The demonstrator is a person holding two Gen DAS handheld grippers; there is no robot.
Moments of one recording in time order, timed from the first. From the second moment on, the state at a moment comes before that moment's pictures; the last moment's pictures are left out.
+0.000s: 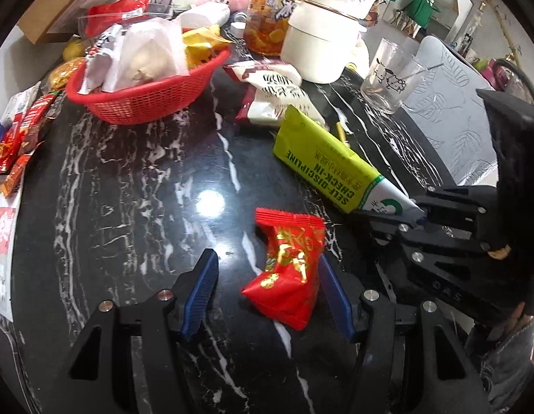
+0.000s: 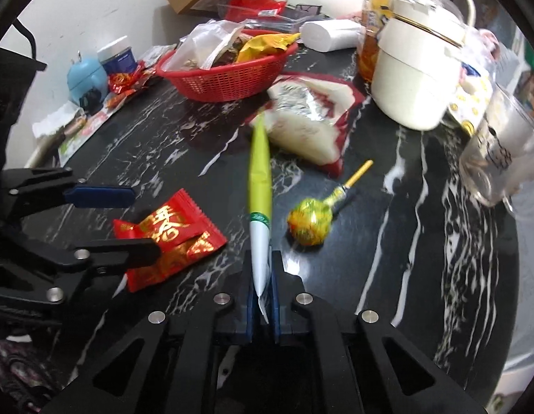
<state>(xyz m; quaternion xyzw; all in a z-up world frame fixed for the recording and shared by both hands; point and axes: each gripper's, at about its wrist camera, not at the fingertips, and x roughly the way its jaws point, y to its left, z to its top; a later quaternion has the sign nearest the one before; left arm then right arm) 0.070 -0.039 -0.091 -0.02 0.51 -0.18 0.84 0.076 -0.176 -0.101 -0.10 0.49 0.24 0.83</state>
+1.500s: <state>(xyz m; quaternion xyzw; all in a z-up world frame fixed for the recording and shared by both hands) 0.049 -0.053 -0.094 0.02 0.48 -0.19 0.85 0.038 -0.195 -0.099 -0.05 0.48 0.20 0.85</state>
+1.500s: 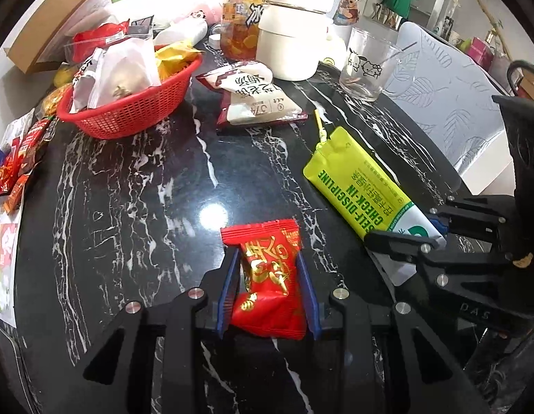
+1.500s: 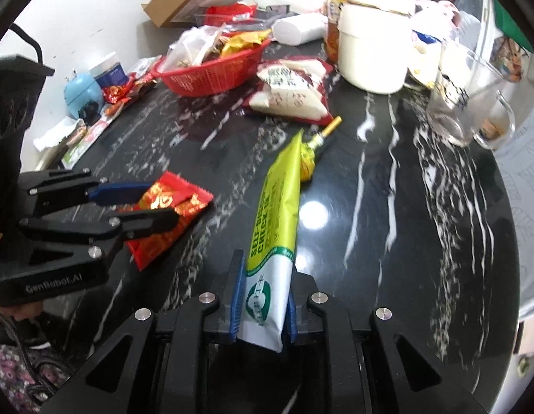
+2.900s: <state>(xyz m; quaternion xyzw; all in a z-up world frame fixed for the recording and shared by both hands) 0.048 -0.029 -0.054 0.02 0.43 -0.16 0.89 0.030 -0.171 -0.070 -0.02 0.45 0.24 0.86</state>
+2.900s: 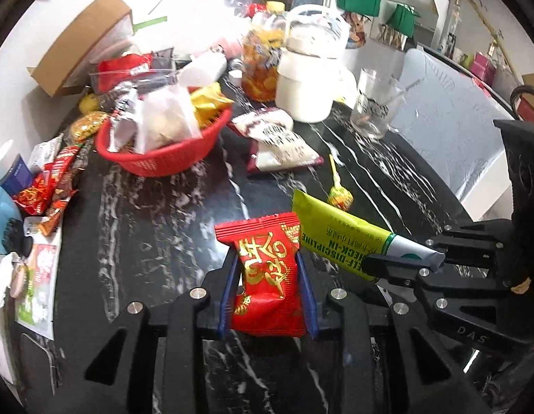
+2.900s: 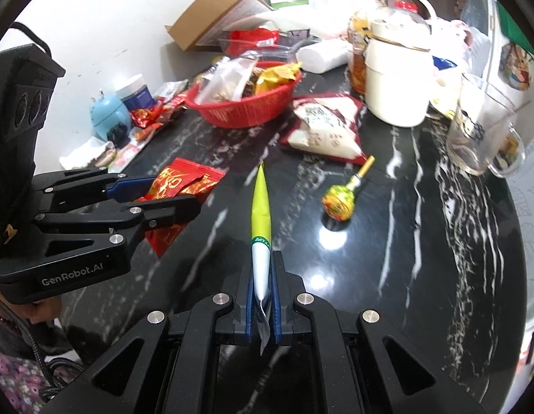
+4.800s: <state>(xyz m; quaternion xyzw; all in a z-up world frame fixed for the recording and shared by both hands) 0.282 0.046 -0.013 -0.03 0.39 -0.13 0.91 0.249 -0.093 -0.018 -0.07 0.38 0.27 0.88</state>
